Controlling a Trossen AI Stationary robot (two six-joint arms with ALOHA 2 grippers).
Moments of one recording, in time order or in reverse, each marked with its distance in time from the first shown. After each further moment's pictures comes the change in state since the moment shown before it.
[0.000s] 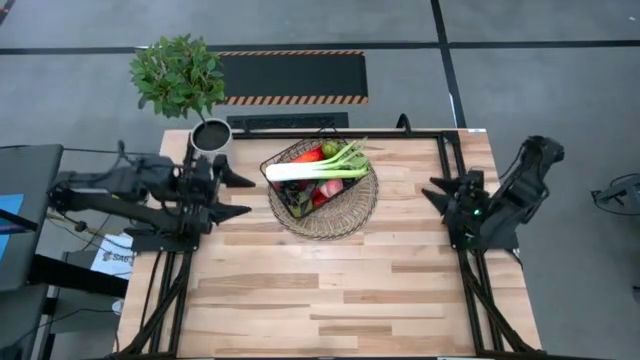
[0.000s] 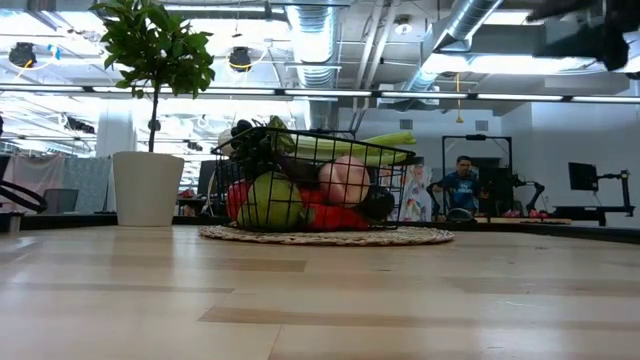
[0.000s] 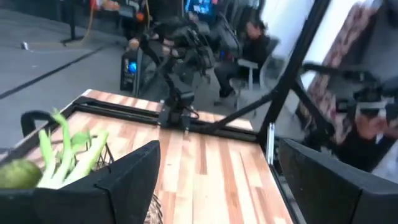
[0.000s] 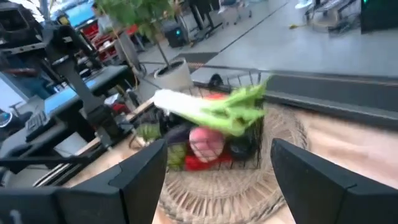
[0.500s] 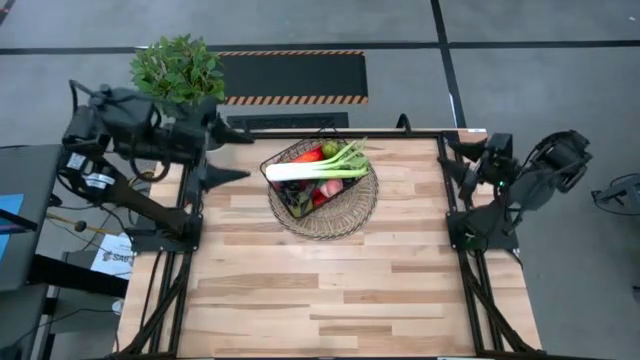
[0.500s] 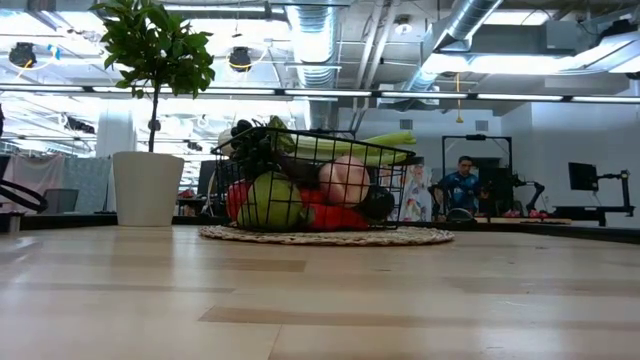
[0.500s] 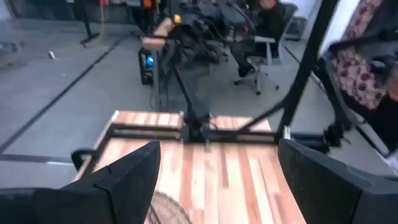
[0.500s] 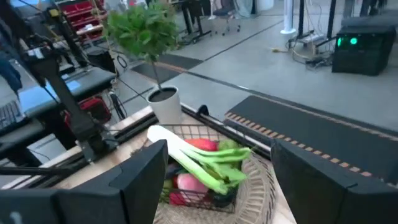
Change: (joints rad) left arm 0.001 0.632 1.250 -0.760 -0.047 0.151; right arm -0.135 0.291 0.629 -0.231 -0.072 -0.329
